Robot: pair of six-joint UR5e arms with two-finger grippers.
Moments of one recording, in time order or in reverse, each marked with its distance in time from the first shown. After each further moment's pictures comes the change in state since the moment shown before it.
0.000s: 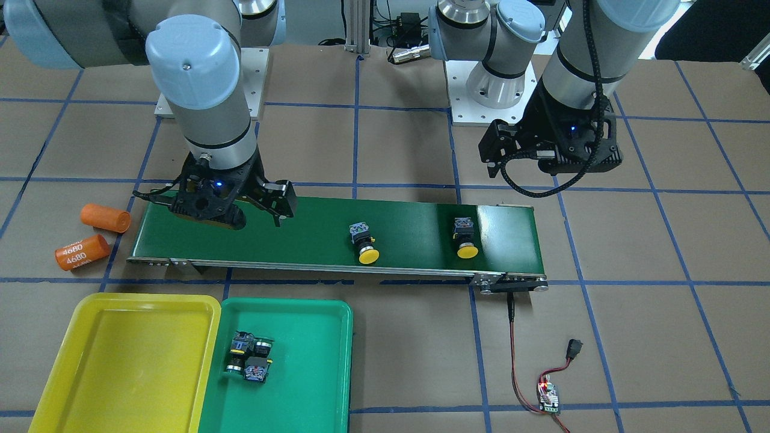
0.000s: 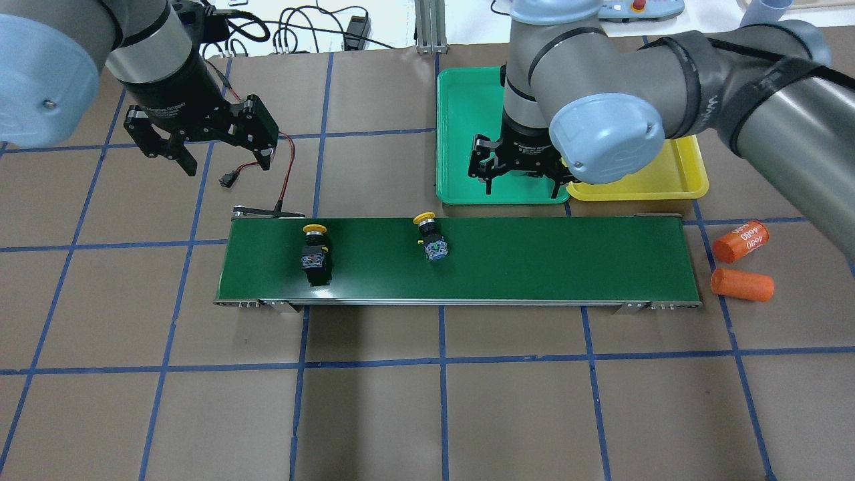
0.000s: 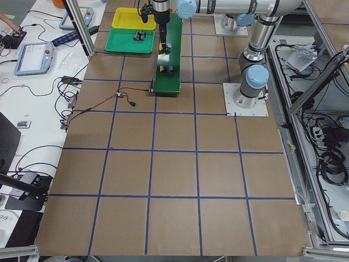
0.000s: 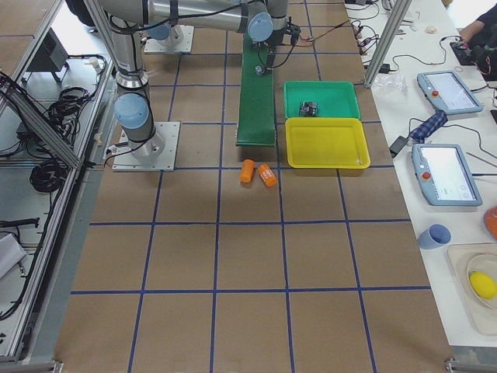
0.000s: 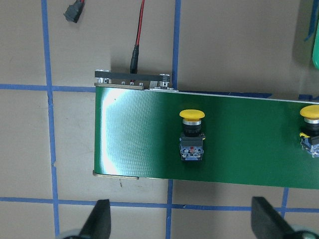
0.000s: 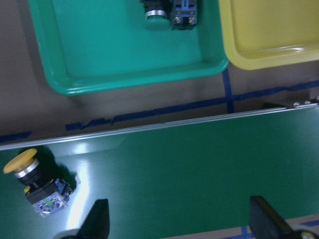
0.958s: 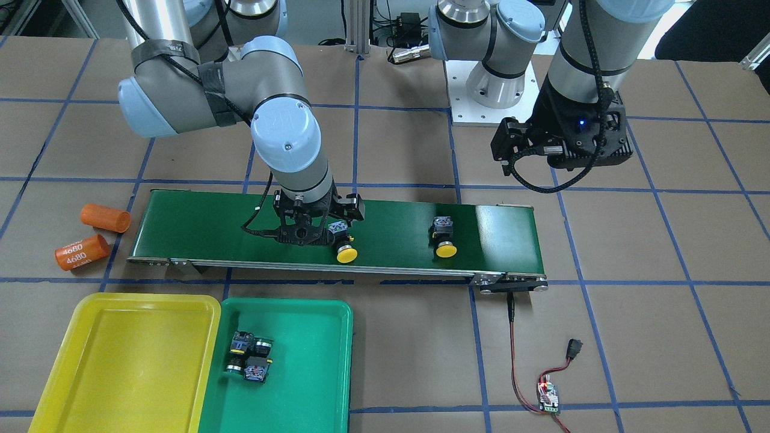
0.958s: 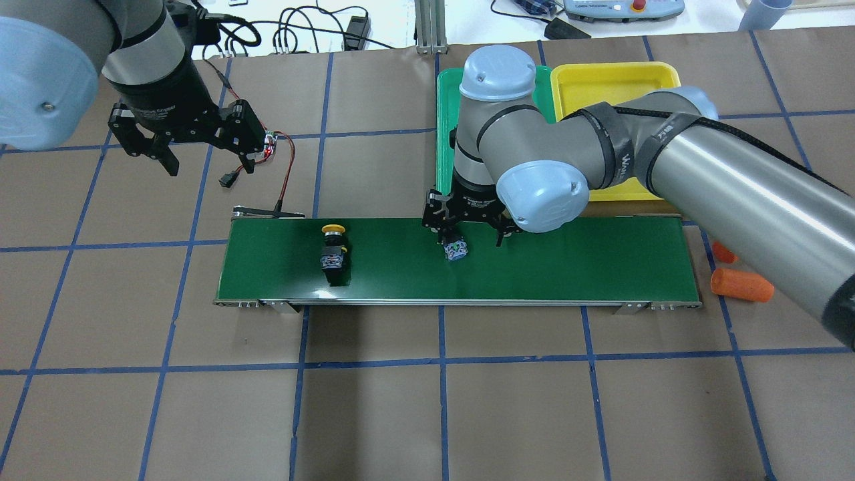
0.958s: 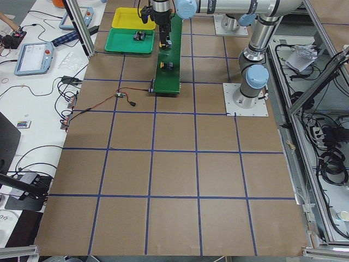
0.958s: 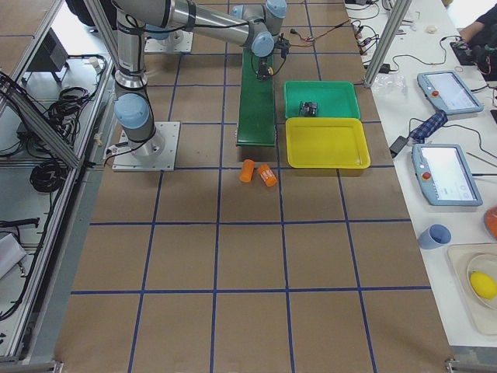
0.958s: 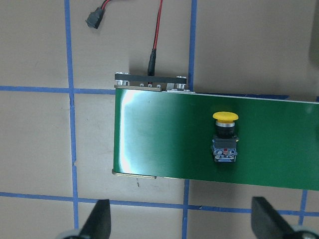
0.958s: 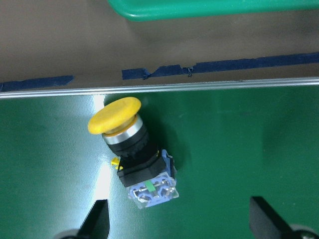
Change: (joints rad) left arm 0.001 -0.002 -0.008 0.001 0.071 0.000; right arm 0.061 0.101 0.086 -0.127 0.112 0.008
